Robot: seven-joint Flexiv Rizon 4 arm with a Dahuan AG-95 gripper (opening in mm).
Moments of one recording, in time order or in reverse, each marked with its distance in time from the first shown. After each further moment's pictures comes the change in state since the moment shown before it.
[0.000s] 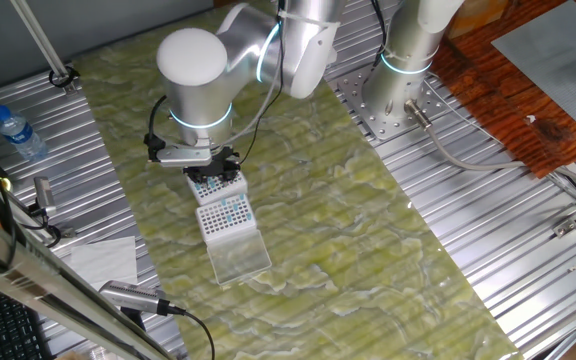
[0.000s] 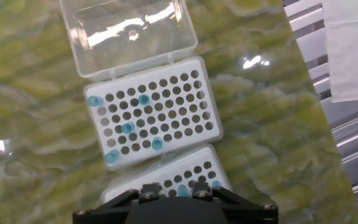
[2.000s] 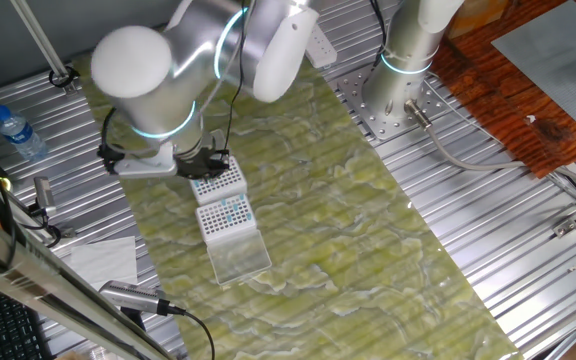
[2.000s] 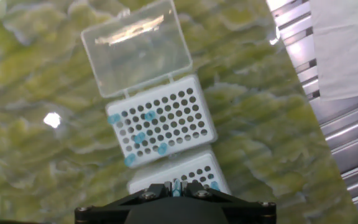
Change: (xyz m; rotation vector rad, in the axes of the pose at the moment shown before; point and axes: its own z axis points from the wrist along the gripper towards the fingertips) arm -0.032 -0.008 -0.079 -0.152 0.109 0.088
